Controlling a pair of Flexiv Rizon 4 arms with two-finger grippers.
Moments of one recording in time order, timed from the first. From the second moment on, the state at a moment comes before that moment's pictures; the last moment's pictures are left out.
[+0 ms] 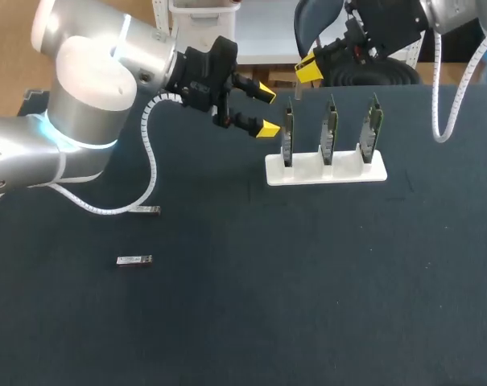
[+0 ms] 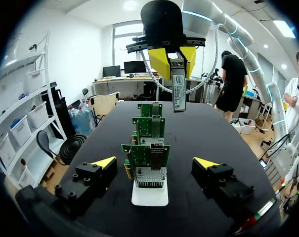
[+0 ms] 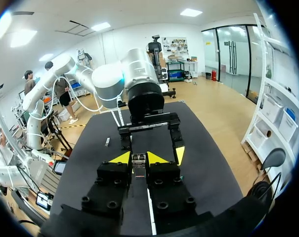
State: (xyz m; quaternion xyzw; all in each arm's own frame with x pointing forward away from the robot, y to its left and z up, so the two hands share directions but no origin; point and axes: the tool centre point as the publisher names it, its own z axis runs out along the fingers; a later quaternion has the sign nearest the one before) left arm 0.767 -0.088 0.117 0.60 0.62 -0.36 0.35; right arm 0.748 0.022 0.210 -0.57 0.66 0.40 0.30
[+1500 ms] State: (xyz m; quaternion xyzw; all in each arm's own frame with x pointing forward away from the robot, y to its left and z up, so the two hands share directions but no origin) left arm 0.765 -0.091 0.102 0.60 0.65 -0.35 0.30; right arm 0.750 0.017 0.207 -0.57 0.66 0.39 0.30
